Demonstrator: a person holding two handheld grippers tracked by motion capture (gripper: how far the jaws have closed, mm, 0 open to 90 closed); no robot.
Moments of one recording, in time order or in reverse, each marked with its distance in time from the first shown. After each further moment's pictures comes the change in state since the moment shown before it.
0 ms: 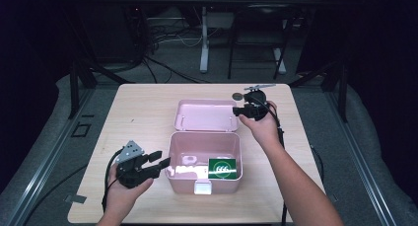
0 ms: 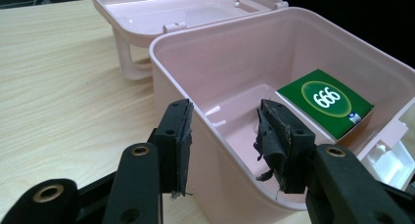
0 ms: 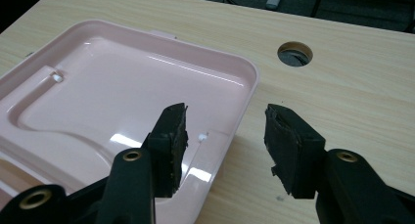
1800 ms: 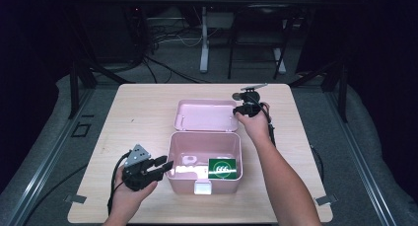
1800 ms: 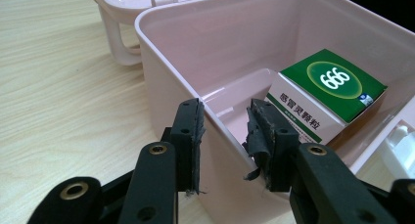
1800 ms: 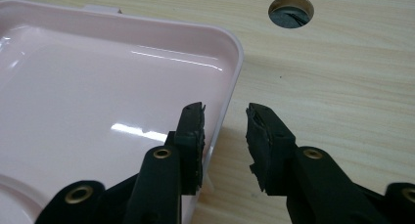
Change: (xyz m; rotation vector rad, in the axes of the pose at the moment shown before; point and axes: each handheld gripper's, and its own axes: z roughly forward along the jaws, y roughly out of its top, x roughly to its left) left arm -0.005 -0.012 0.013 0.033 0.009 0.019; right arm -0.013 -0.001 0.054 0.128 -0.049 0.131
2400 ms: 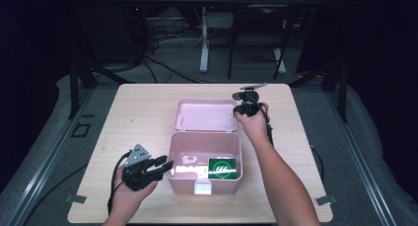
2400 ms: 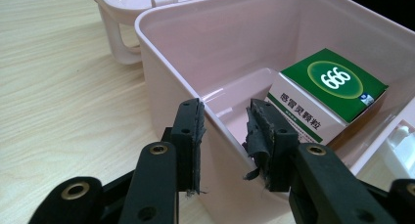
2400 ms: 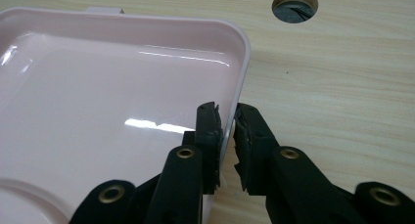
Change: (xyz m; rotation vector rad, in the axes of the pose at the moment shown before) left arm 0.000 0.001 0.000 0.003 0.001 0.006; right arm 0.005 0.002 -0.002 0.005 0.007 0.050
